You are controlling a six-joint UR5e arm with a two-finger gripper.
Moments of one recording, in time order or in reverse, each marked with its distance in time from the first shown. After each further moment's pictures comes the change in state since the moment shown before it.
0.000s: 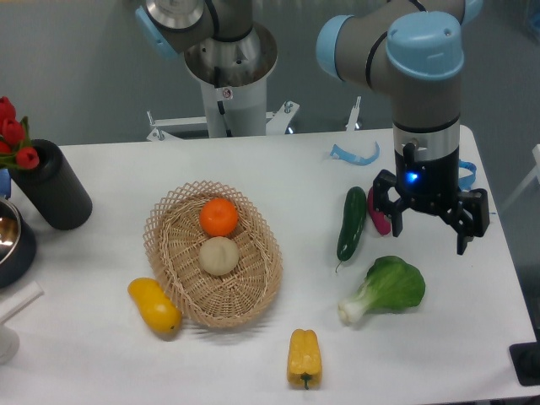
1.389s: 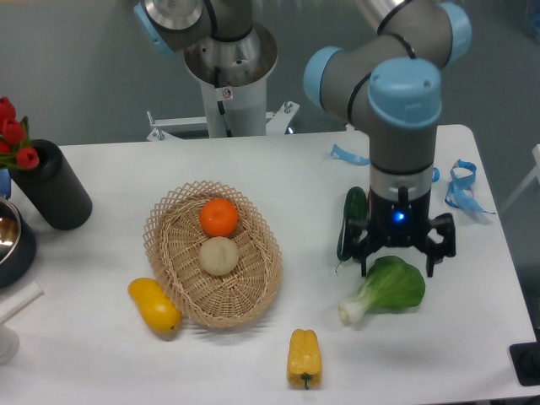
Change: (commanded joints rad) arm -0.081 -0.127 0.041 0.000 -0.107 -0.718
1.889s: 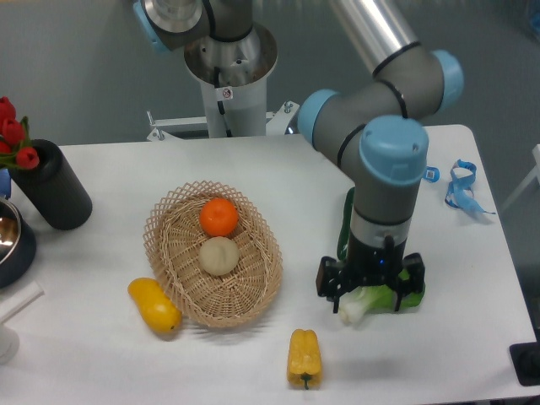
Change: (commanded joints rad) arm -0.043 -0.095 -0.006 0.026 -0.014 -0.008
